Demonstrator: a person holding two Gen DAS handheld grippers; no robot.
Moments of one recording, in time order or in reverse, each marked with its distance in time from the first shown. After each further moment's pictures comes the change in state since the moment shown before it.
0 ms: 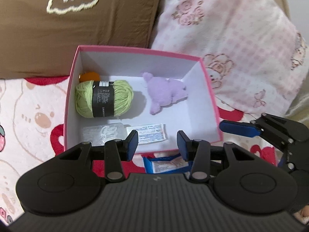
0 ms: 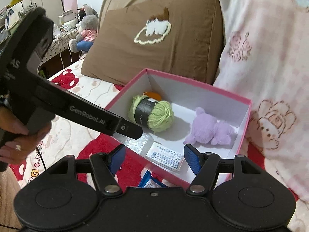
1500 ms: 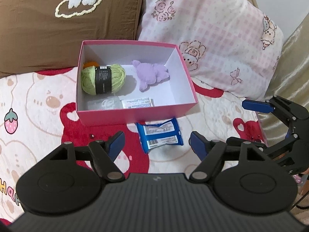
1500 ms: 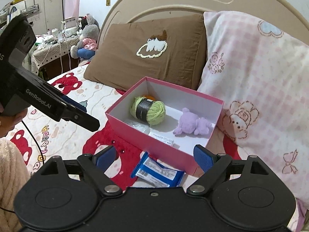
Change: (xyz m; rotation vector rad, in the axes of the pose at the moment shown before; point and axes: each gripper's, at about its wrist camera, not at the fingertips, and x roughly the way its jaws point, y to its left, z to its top) left arm -0.080 -0.017 -0.069 0.069 -0.011 -0.033; right arm -0.101 0.034 -0.052 -0.044 -0.083 -0.098
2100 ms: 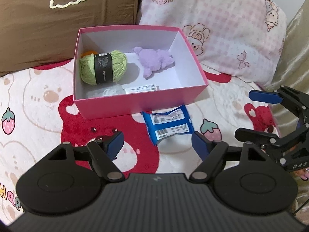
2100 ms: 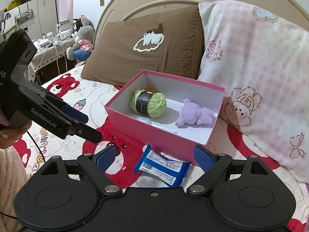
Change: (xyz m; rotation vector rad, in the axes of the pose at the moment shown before) left arm 0.036 0.008 -0.024 0.063 0.028 0.033; right arm 0.017 0.006 -0.025 0.054 -0.009 -0.008
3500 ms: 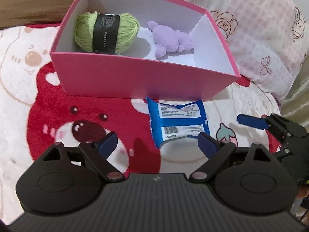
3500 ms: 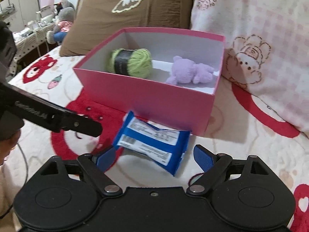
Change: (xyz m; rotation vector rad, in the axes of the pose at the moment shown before) left arm 0.098 0.023 -0.032 -0.174 -0.017 -0.037; right arm 0.097 -0.018 -0.058 0.079 0.111 -0.061
